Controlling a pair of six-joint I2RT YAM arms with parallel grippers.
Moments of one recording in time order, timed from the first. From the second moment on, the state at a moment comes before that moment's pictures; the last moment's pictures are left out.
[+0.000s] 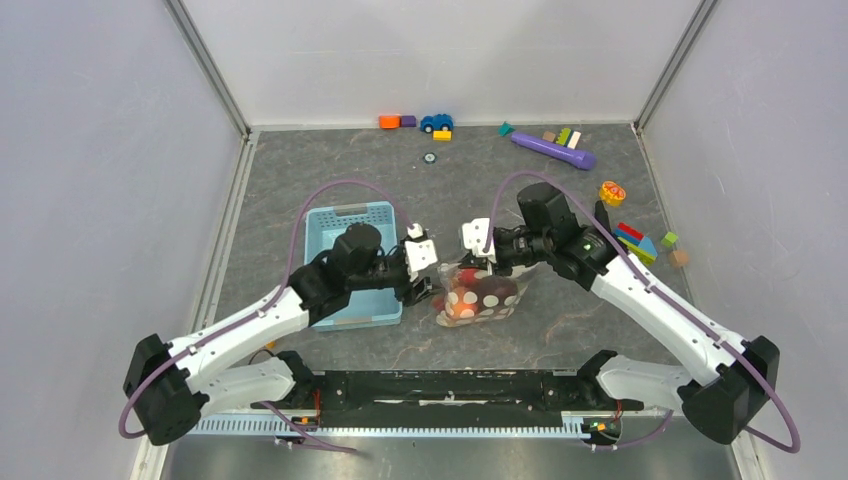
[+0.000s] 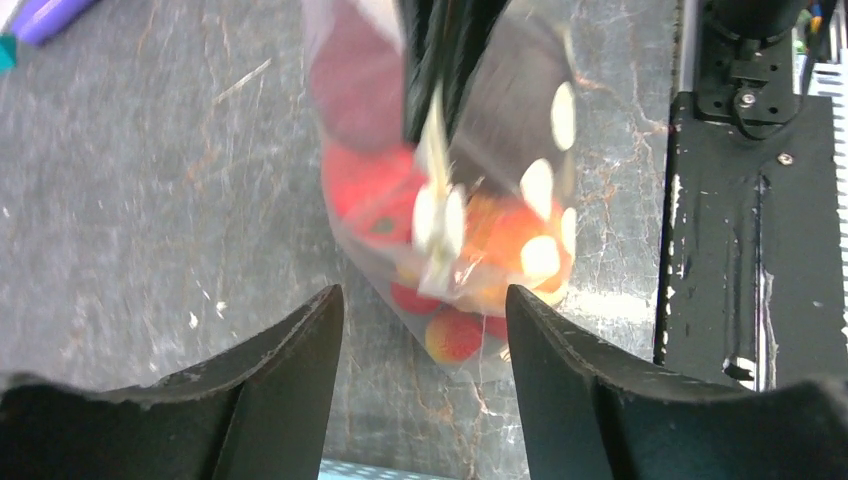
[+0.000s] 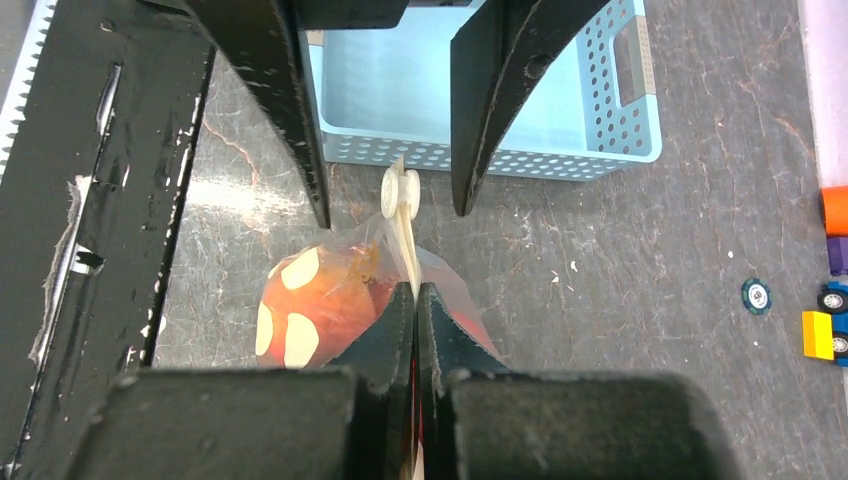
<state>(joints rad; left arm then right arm) -0.83 1.07 0.79 -0.13 0.46 0.36 0.66 1.16 1.06 -0.55 -0.73 -0.79</state>
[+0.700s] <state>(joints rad) -0.78 1.05 0.55 0.40 0.56 -0.03 0.66 1.11 1.00 -0.41 -0.69 -0.63</state>
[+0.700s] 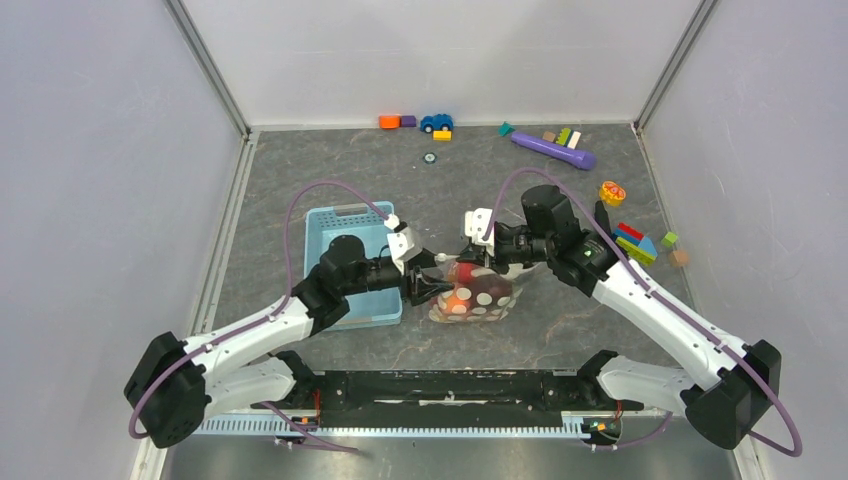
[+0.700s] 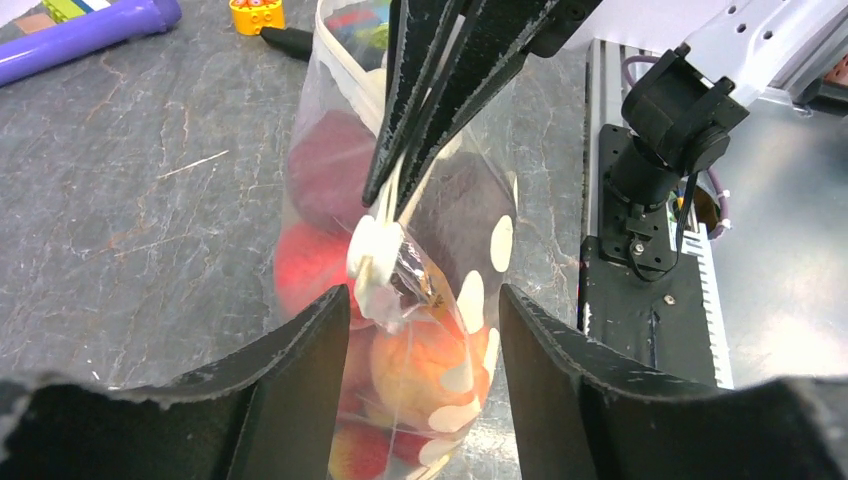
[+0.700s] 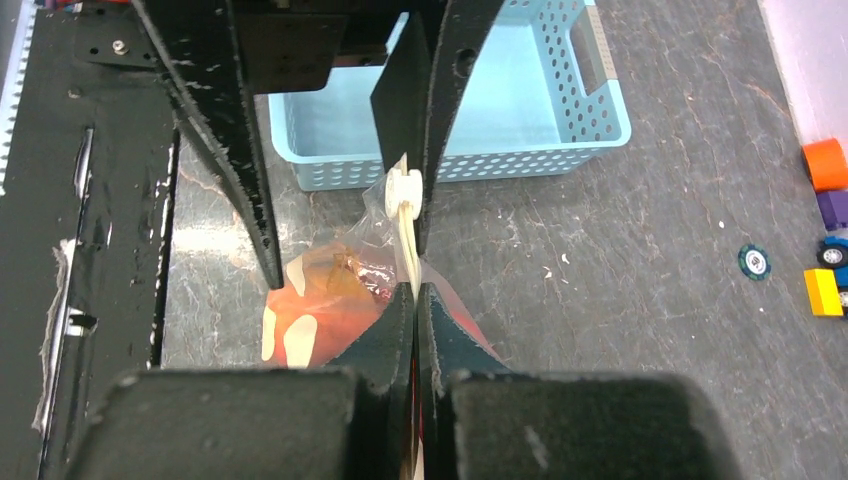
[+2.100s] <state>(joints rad) -0.75 1.17 0.53 0.70 0.61 -0.29 0.66 1.00 0.87 -0.27 -0.65 -0.47</state>
